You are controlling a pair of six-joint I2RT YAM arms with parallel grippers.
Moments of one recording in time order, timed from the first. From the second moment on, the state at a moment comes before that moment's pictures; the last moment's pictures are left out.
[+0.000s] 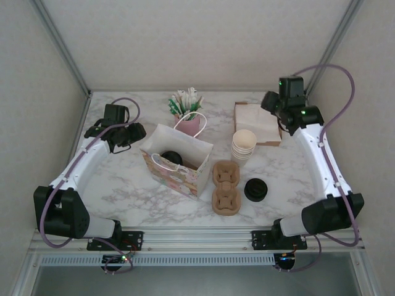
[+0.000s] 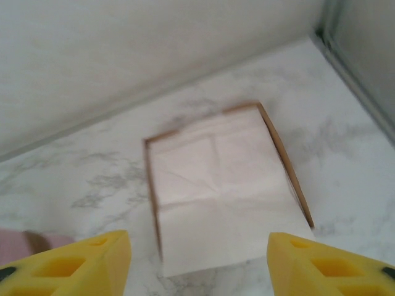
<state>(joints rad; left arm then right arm) -0.16 1.39 1.12 -0.65 0.07 -0.56 0.16 1.42 1.50 -0.78 0.19 0.49</state>
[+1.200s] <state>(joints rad) -0.17 1.40 1.12 -0.64 0.07 -0.57 0.05 1.69 1.06 -0.35 -0.13 1.14</state>
